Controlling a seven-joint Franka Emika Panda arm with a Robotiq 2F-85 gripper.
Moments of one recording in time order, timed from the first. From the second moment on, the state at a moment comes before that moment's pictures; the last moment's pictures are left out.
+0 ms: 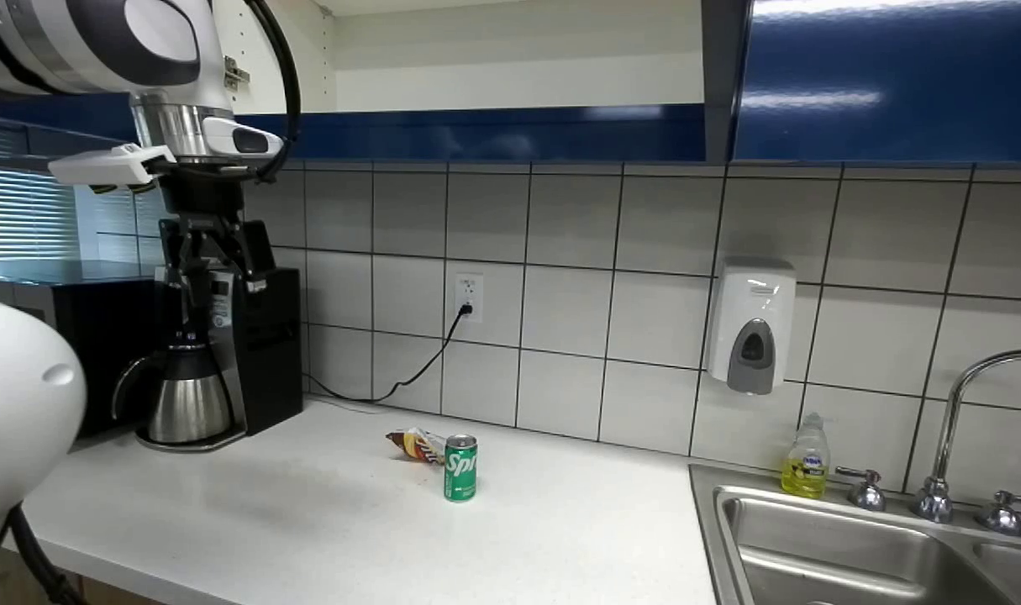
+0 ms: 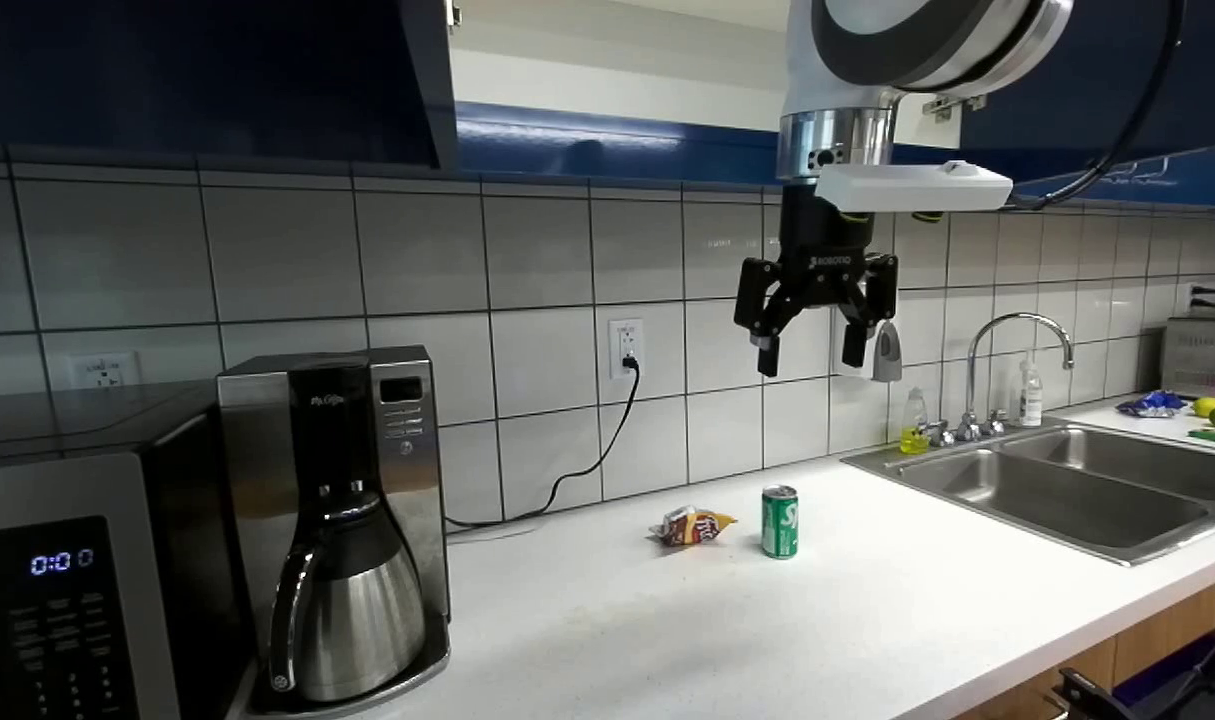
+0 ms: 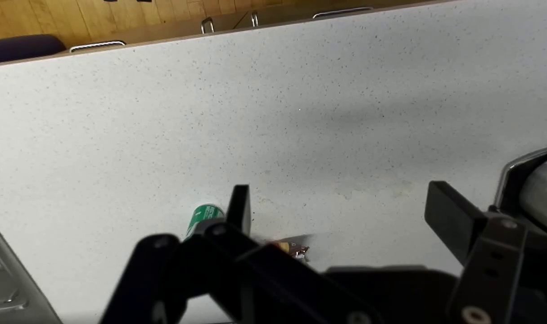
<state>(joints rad) 0.11 -0.82 0.24 -2.69 0.09 2.03 0.31</state>
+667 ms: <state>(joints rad) 0.10 -0.81 0.24 -2.69 0.09 2.05 0.31</state>
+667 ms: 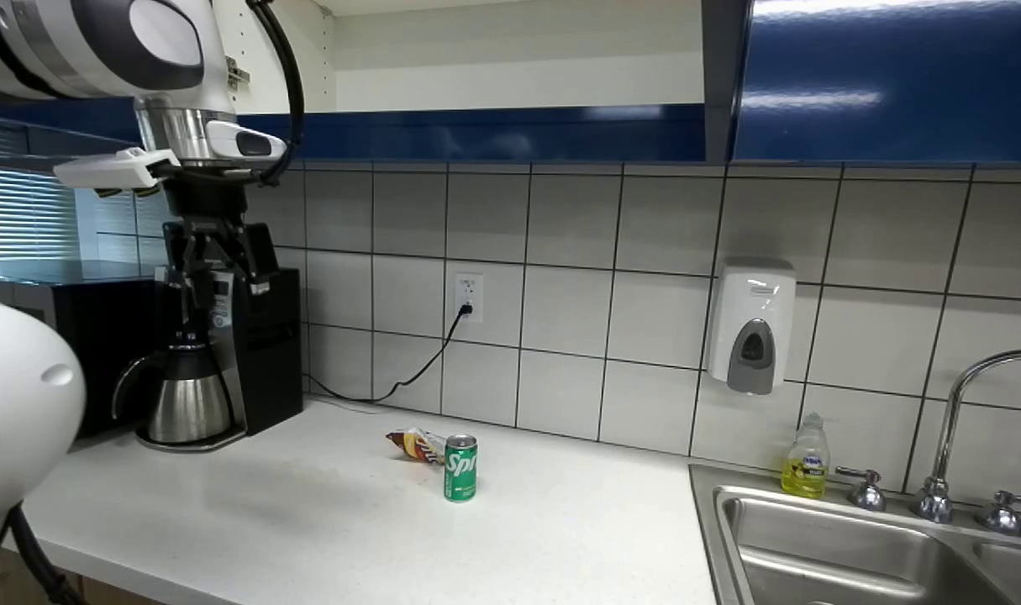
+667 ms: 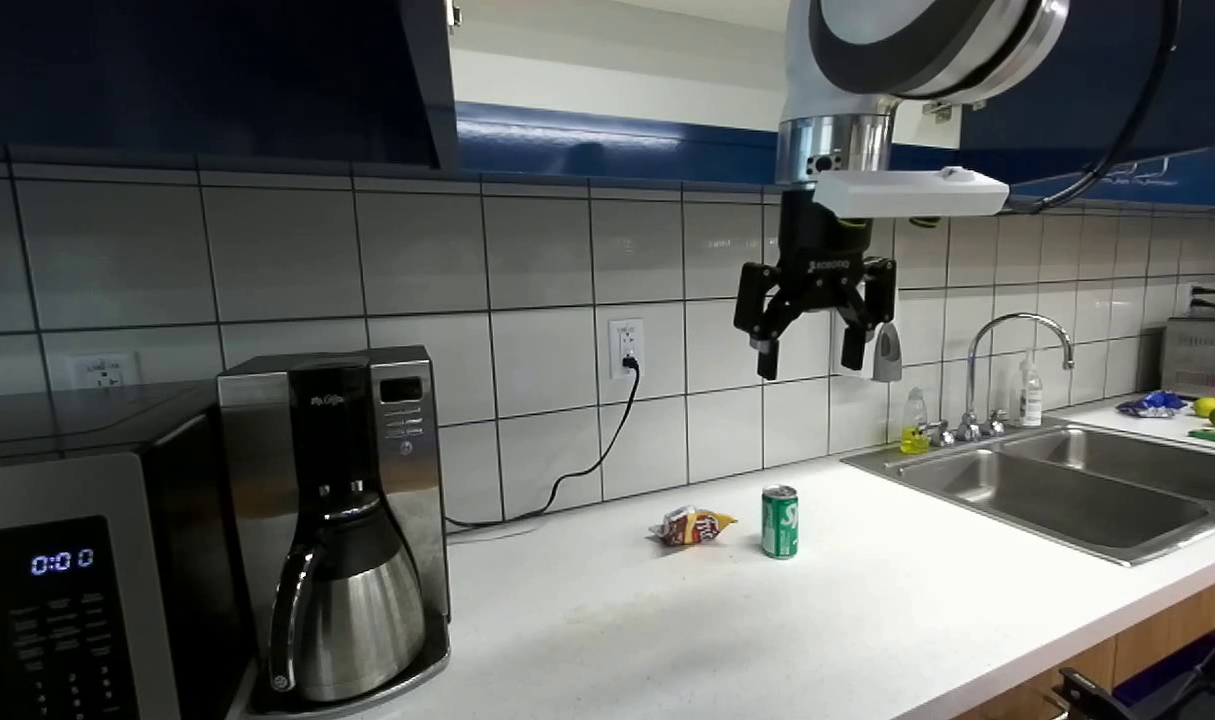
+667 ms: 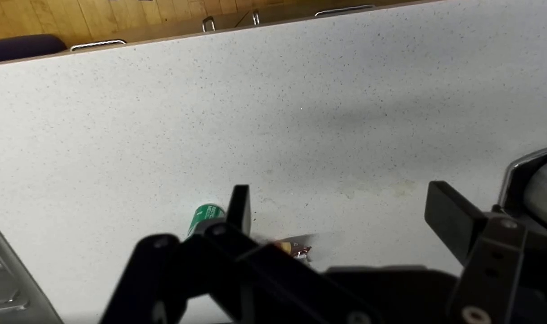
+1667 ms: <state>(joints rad) -0.08 -0.47 0.19 -2.77 -0.09 2.49 0.31</state>
